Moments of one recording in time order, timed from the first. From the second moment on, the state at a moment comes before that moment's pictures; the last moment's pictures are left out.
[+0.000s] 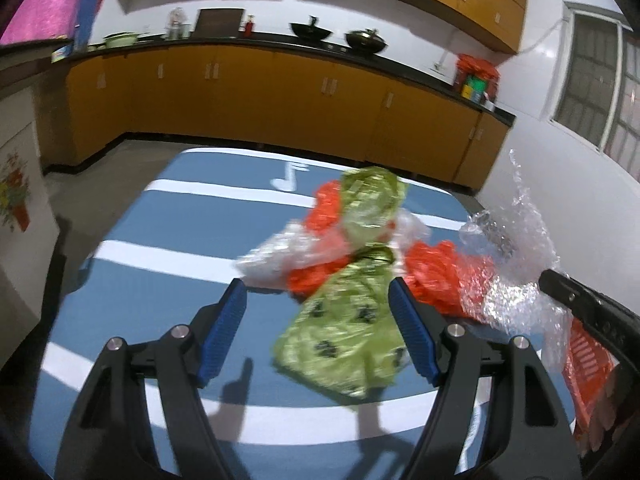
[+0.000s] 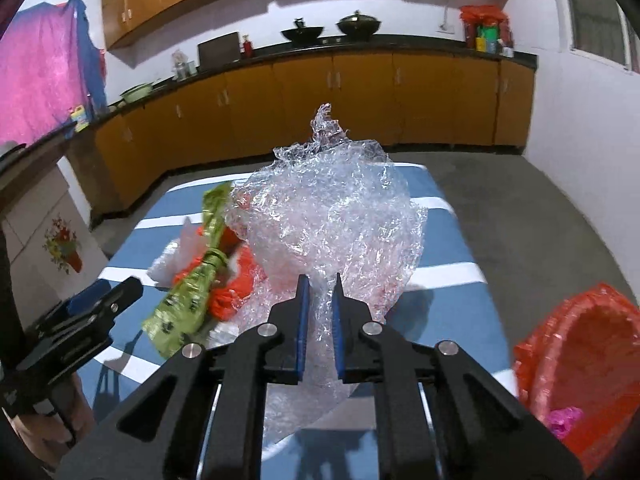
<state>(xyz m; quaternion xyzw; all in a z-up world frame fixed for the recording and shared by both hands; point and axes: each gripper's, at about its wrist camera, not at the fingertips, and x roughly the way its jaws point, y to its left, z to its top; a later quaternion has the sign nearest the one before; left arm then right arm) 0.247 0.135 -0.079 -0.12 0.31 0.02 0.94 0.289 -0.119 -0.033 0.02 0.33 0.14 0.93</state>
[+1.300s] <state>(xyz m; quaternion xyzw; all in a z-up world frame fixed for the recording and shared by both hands) 0.220 0.051 -0.038 -0.08 0.30 -0.13 0.94 0.236 -0.184 -0.027 0.07 0.31 0.08 0.95</state>
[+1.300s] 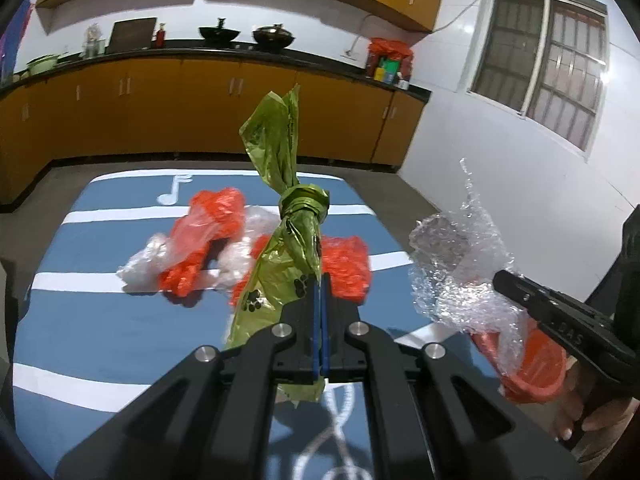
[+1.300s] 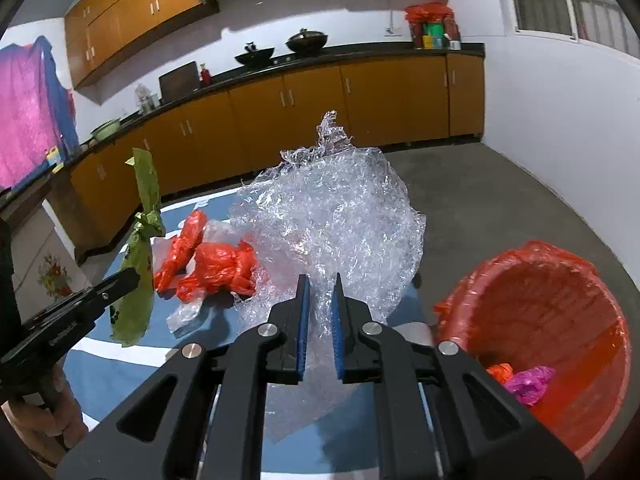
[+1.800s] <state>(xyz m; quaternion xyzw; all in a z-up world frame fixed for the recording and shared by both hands) 0.208 -0.020 -0.033 -0.05 0.30 -0.21 0.93 0.208 -0.262 -0.042 0.11 0.32 0.00 0.94</state>
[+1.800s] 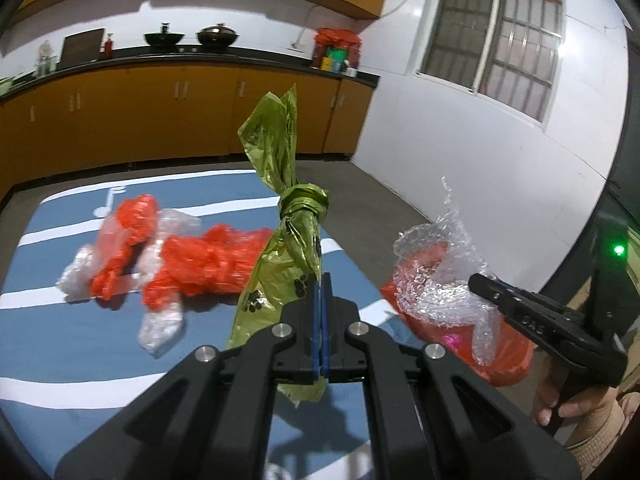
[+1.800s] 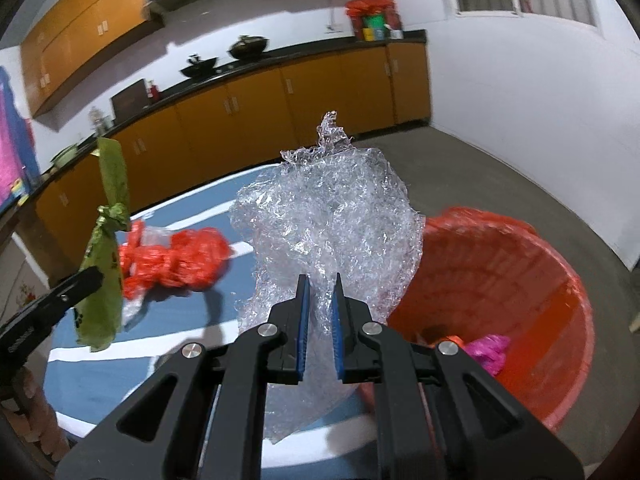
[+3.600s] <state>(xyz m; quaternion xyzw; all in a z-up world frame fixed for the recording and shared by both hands) 0.234 -0.174 -0.086 -0.02 0.36 -0.32 0.88 0.160 -0.382 -0.056 0.18 0.31 -0.13 0.92</state>
